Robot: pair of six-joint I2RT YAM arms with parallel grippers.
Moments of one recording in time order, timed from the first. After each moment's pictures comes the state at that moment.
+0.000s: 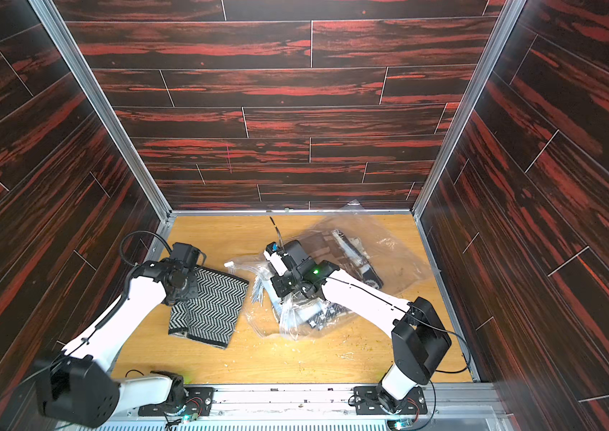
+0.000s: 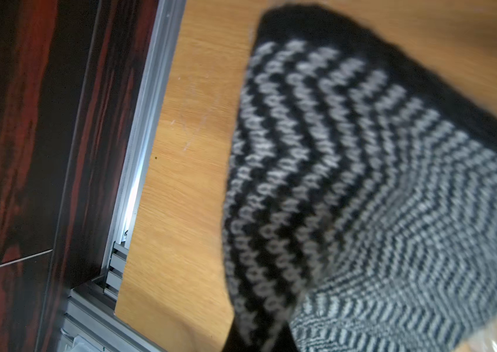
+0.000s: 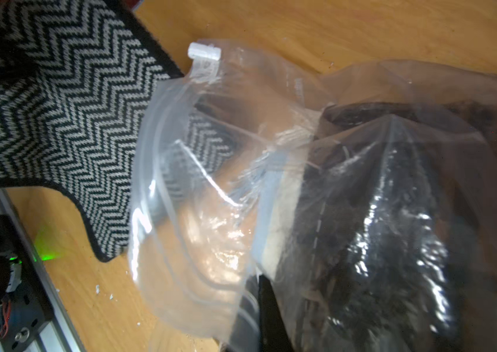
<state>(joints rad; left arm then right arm) -0.14 1.33 1.07 -1.03 -0.39 -0.40 0.83 1.62 1.27 -0.47 -0.10 0.15</state>
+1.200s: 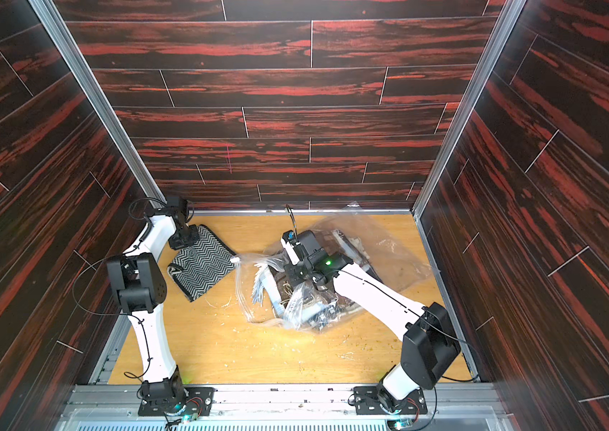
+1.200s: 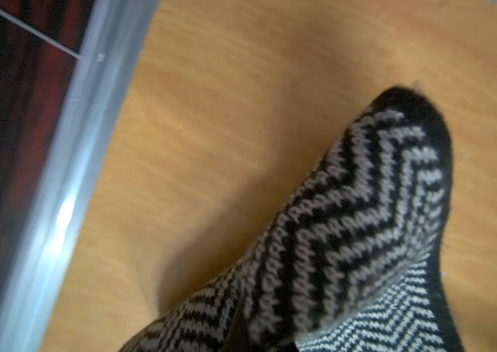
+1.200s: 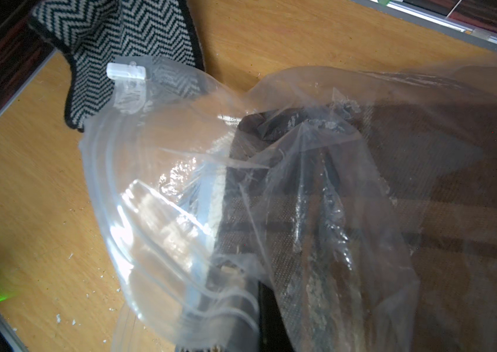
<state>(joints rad) 0.13 2.21 1.97 -0.94 -0.07 -0.33 0.76 1.57 1.32 -0.59 0.00 0.16</state>
